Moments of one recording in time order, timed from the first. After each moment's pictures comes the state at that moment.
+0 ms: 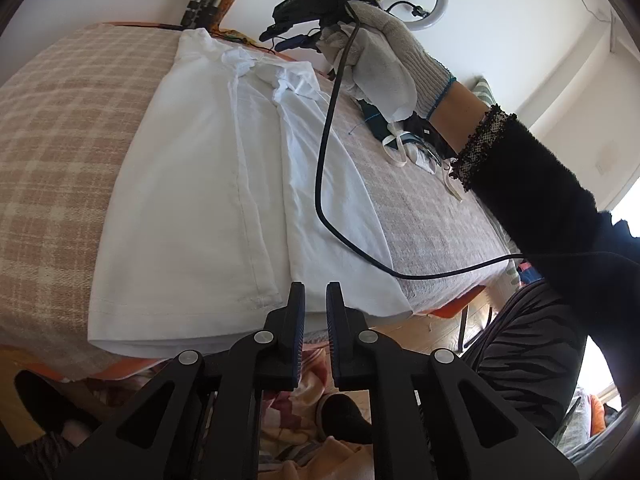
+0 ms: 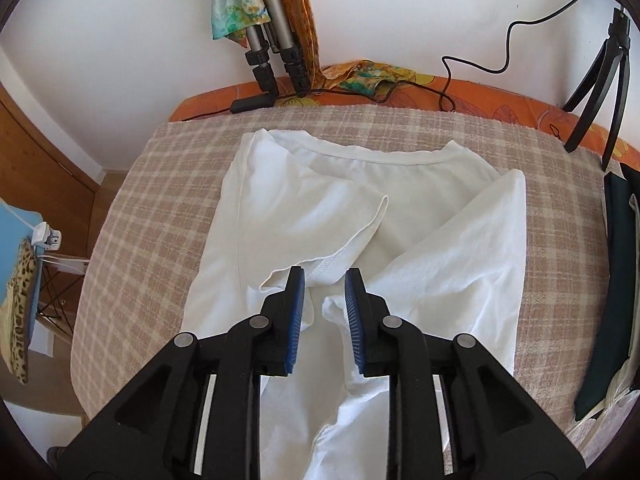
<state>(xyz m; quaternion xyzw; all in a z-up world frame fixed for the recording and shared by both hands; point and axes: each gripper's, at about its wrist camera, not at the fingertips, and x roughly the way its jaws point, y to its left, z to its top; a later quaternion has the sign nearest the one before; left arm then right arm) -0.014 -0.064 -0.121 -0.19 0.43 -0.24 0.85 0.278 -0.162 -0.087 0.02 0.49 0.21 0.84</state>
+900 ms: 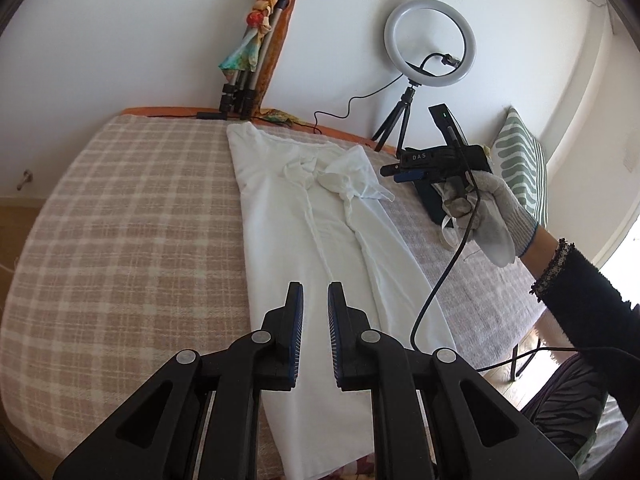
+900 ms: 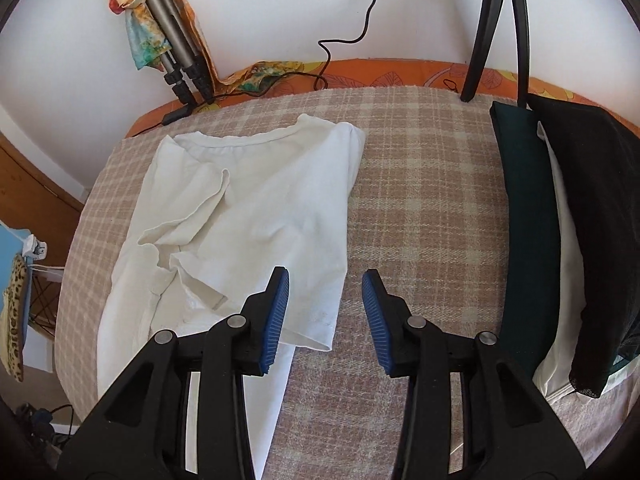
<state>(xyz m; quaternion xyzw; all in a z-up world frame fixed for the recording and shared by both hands) 0.062 0.004 -0.060 -0.13 0.38 -0.18 0.90 0.268 -0.268 -0.111 0.01 0.50 0.17 0.85</state>
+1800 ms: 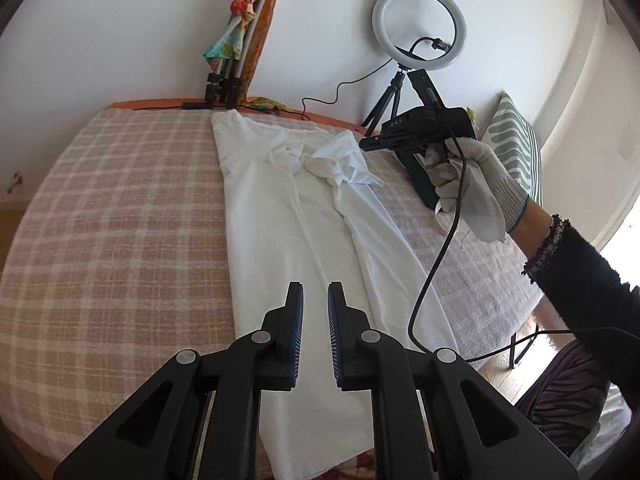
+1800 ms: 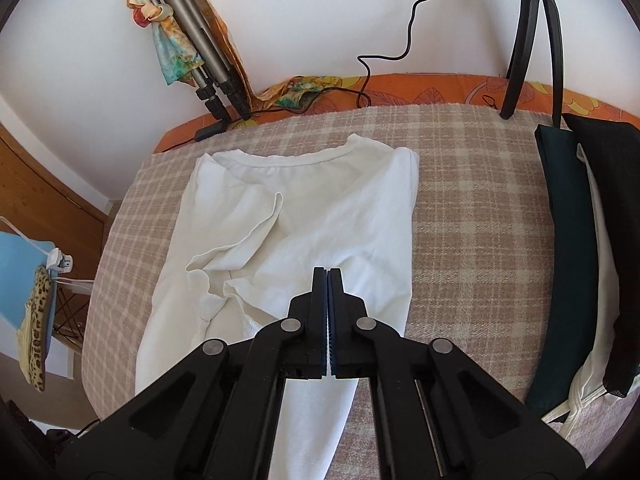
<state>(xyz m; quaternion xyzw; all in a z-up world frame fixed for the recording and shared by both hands) 0.063 -0.008 -0.065 -0.11 0.38 -0.19 0.90 0.283 -0.241 -0.106 0.05 0.51 0.18 0.84</state>
